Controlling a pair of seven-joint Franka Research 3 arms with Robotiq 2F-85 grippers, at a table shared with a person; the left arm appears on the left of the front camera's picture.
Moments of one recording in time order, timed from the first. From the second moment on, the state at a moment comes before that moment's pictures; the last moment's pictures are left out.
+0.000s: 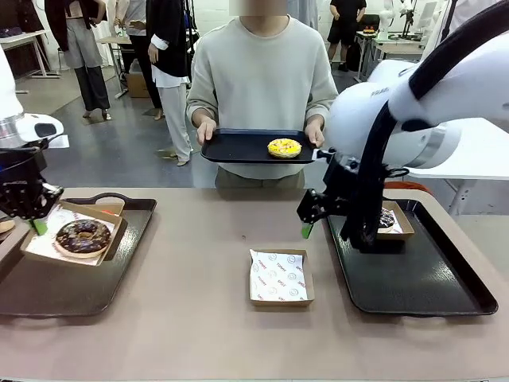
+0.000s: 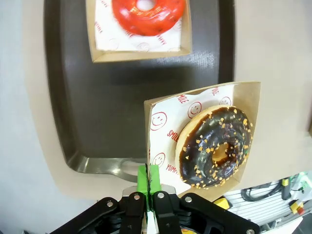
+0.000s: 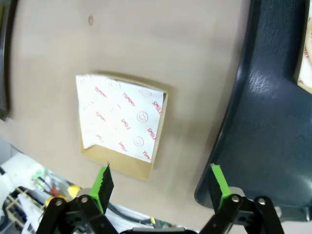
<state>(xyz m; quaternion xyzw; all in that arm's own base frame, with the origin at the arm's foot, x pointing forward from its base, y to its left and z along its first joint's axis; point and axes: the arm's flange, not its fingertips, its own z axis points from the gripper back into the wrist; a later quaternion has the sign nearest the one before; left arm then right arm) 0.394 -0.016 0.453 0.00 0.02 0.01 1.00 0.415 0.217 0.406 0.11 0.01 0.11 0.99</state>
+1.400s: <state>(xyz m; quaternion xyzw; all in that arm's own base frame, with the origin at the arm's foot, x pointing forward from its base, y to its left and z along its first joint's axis) 0.368 0.019 0.416 -0.03 0.04 0.00 1.00 0.410 0.274 0.361 0.01 -0.01 0.08 1.00</state>
